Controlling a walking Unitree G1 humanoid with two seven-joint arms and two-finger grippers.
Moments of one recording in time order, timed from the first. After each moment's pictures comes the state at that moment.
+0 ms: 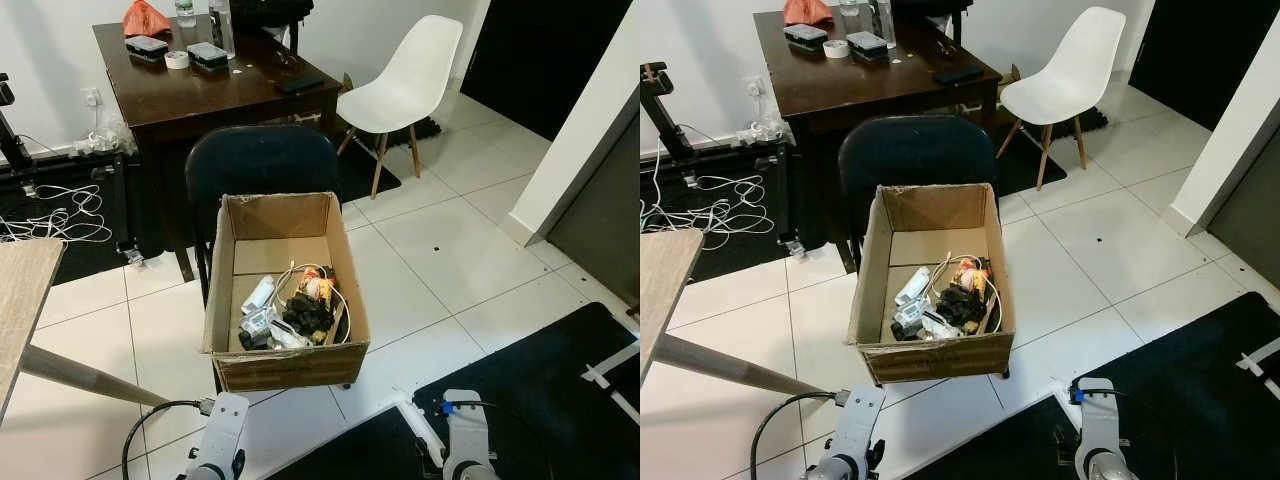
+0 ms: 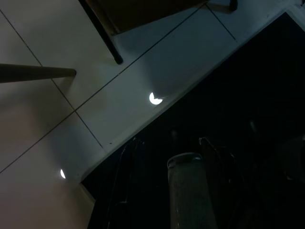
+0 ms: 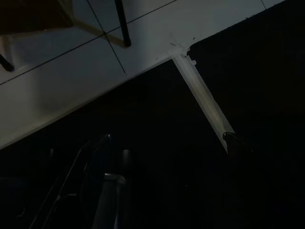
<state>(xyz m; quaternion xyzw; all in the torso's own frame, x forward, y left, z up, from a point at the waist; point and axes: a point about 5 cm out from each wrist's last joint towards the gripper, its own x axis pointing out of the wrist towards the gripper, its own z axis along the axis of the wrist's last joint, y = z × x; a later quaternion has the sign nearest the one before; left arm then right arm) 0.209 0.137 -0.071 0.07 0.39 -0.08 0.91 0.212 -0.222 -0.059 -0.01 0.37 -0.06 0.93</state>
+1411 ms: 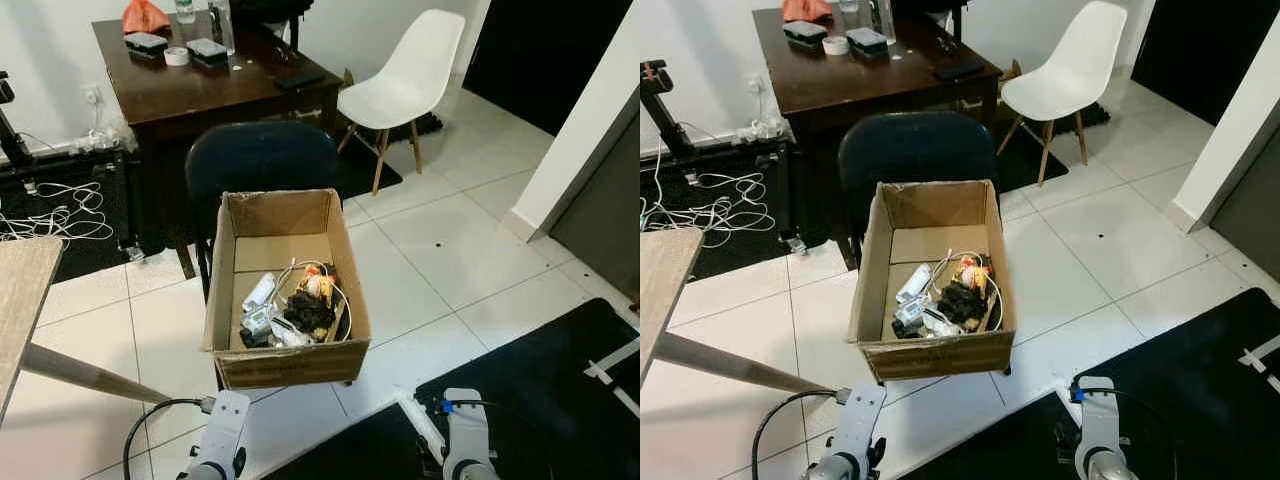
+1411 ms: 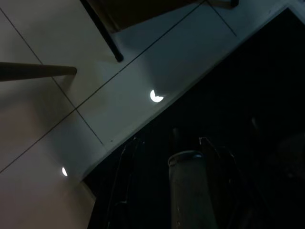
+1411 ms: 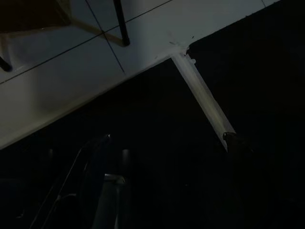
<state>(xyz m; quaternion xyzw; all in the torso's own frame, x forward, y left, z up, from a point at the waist) 0.212 0.136 -0.069 0.07 0.39 -0.08 0.91 0.216 -0.222 -0.056 -0.01 0.36 -0.06 0.93</state>
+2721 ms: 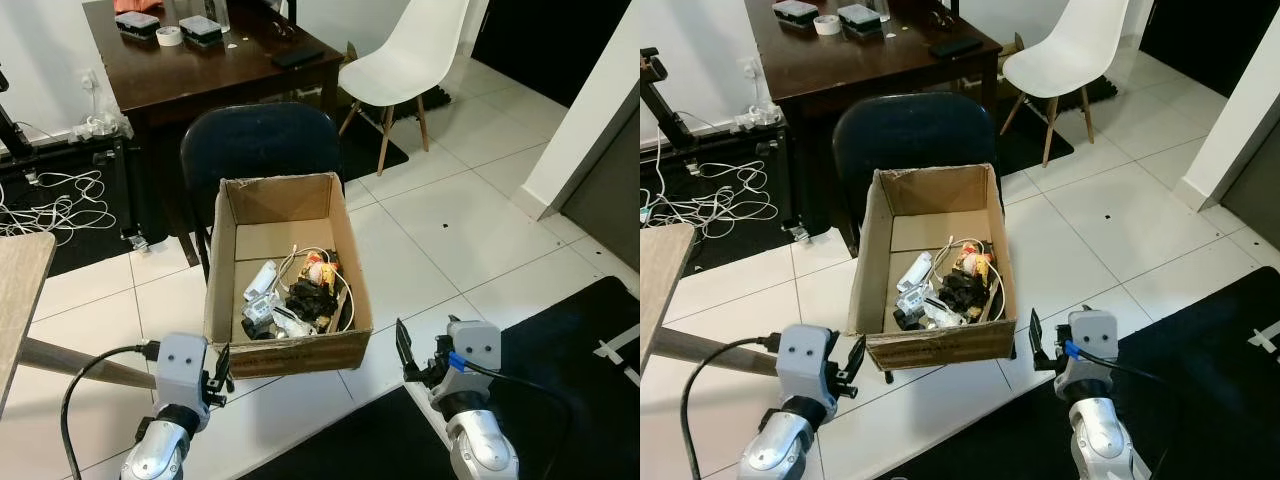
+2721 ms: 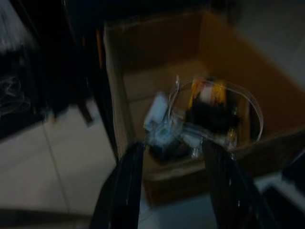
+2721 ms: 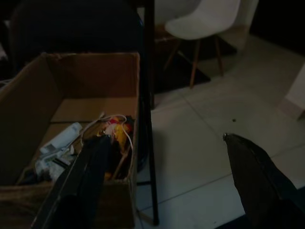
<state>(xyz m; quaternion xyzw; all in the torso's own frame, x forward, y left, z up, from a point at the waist) 0.222 0.161 0.070 0.01 0.02 -0.08 1.00 0.226 -0.176 0.094 -0.03 -0.06 0.01 1.00</state>
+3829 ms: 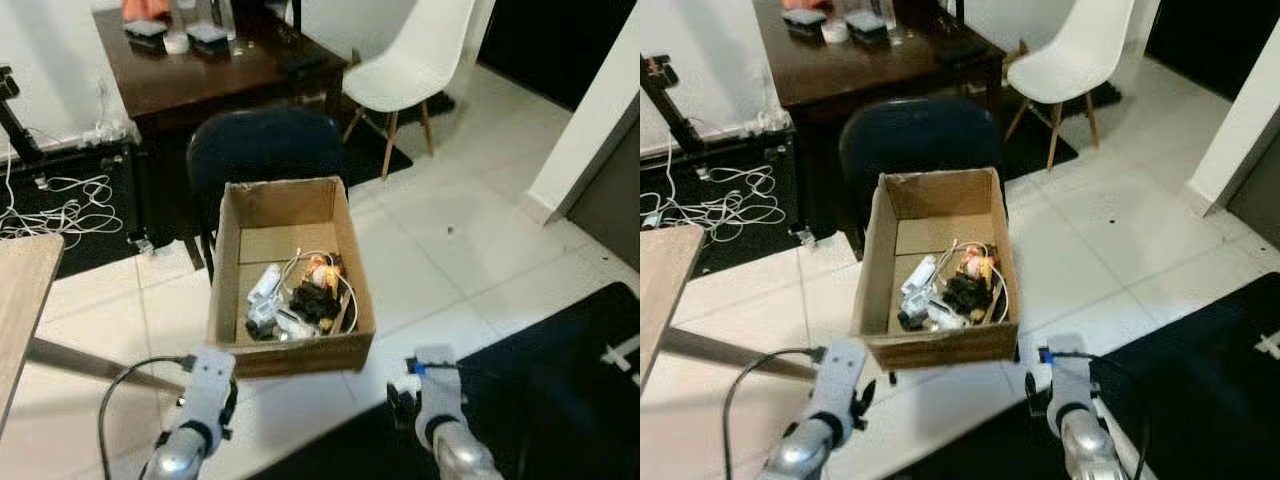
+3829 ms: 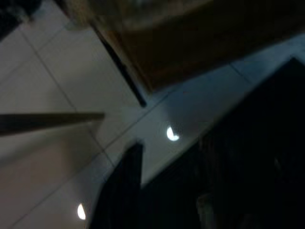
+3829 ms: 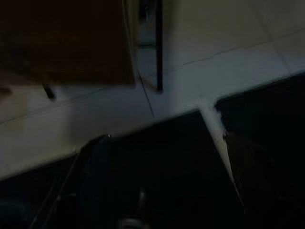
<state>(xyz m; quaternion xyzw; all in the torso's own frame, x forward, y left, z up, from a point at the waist) 0.228 0.156 -0.028 0.10 0.29 -0.09 0.95 0.244 -0.182 -0.022 -0.04 0.27 0.00 0.96</state>
